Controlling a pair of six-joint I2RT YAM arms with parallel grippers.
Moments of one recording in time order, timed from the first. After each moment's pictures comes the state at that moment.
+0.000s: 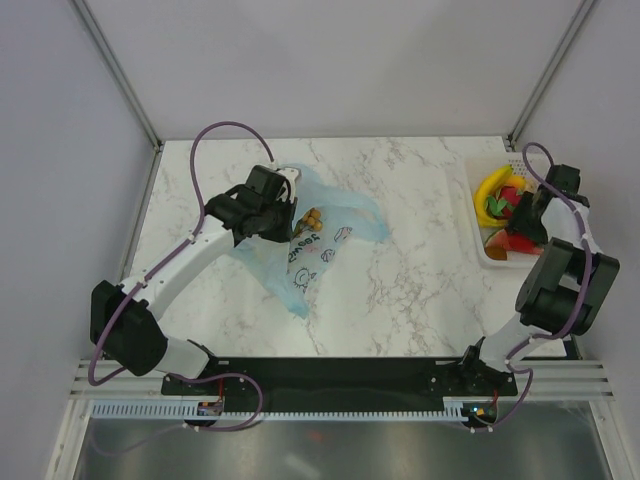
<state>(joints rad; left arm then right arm) -0.56 1.43 1.26 -0.72 0.02 -0.24 -0.46 1.69 1.22 -0.63 0.11 0.13</state>
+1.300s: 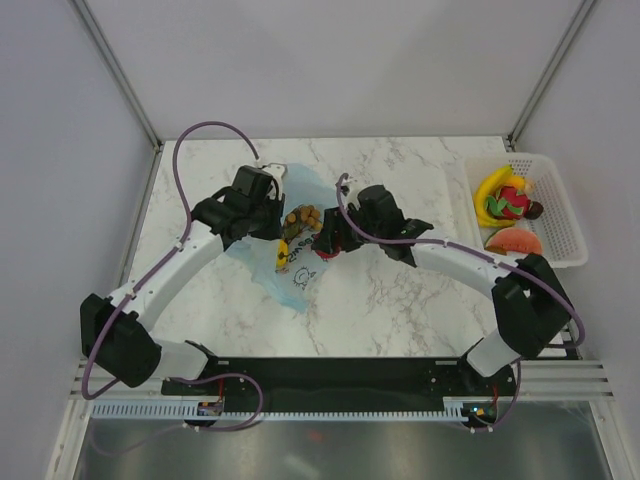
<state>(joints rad) -0.52 1.36 1.22 -0.71 -0.03 -0.23 0.64 1.53 1.03 -0.09 -0.33 0.43</state>
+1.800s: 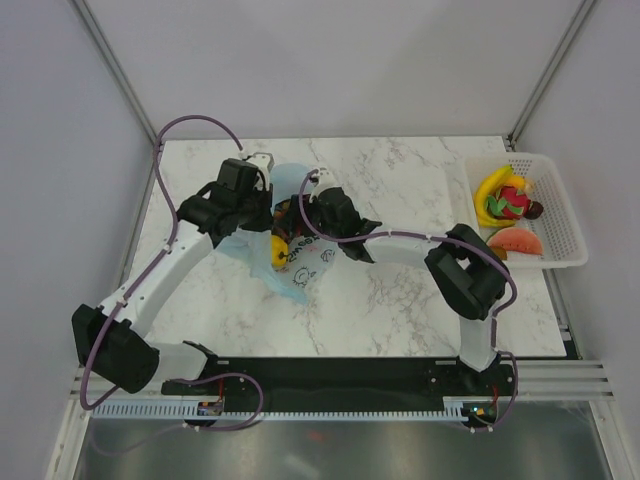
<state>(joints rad) -0.46 1.33 1.24 -0.71 -0.03 -0.23 0.79 1.91 1.22 0.33 -0.07 0.56</state>
